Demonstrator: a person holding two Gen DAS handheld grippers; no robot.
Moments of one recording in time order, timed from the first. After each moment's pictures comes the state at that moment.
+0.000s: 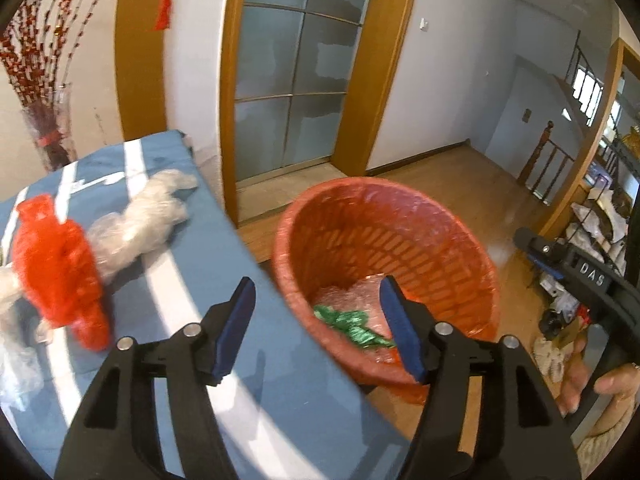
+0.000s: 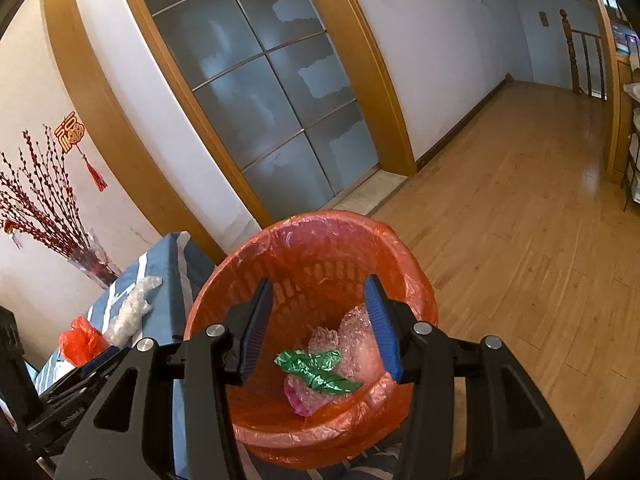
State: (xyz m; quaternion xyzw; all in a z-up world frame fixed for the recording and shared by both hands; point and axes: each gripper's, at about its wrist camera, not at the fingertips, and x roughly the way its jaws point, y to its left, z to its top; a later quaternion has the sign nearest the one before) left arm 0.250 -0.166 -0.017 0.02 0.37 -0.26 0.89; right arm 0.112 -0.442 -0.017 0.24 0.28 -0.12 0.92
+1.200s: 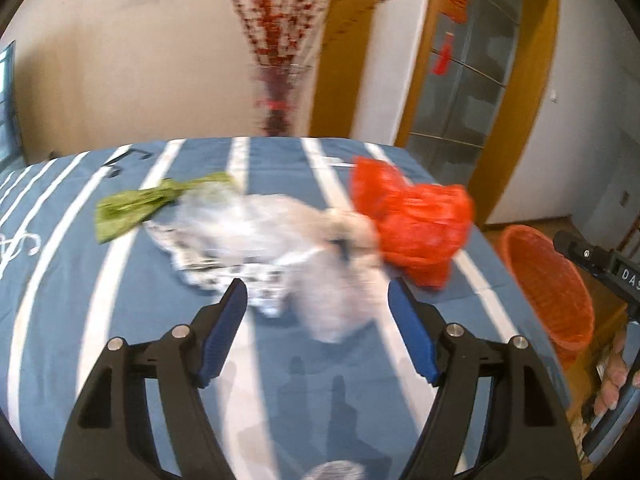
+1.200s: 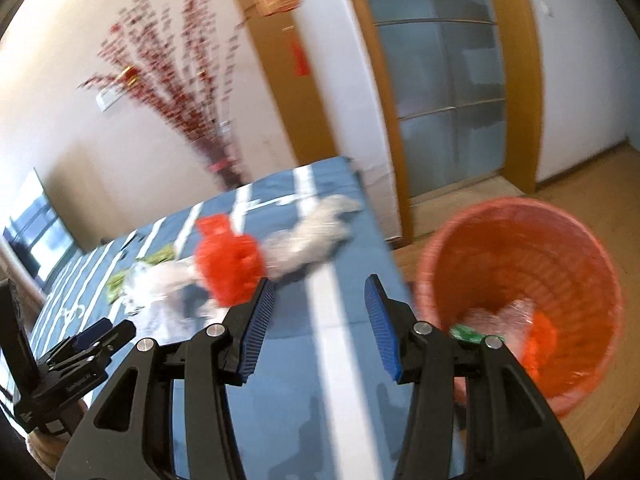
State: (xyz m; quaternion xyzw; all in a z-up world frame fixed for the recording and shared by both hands) left arm 0.204 0.093 0.001 -0.06 0.35 -0.03 0.94; right arm 0.169 -0.208 0.013 0.10 0.33 0.11 0.93
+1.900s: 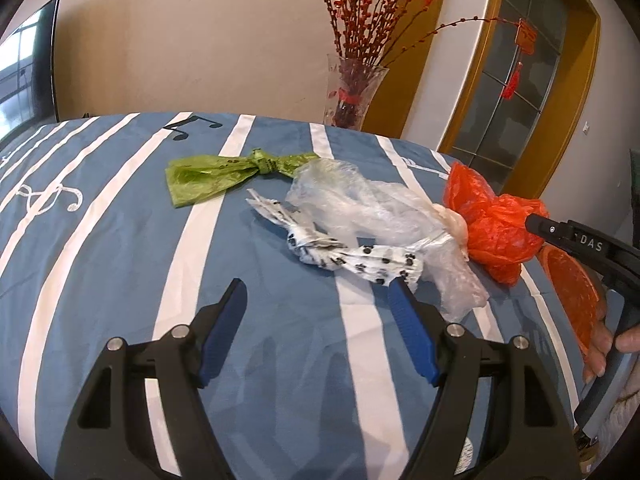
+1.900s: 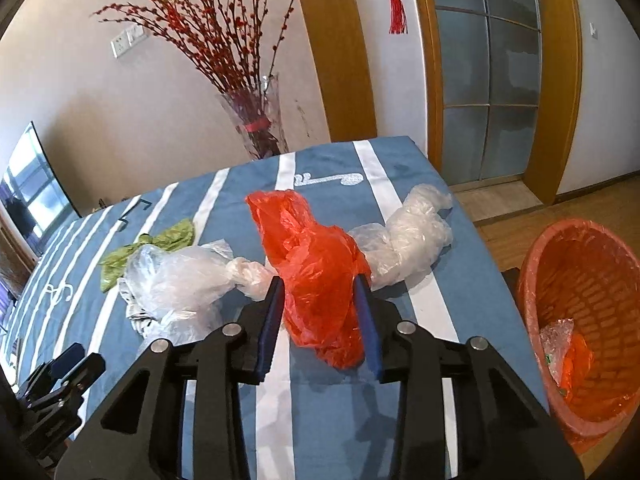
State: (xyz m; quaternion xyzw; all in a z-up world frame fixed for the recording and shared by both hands) left arm 0.193 0.178 -0.021 -0.11 0.35 0.01 0.93; right arm 0.217 -0.123 -0.010 0.05 0.37 0.11 0.92
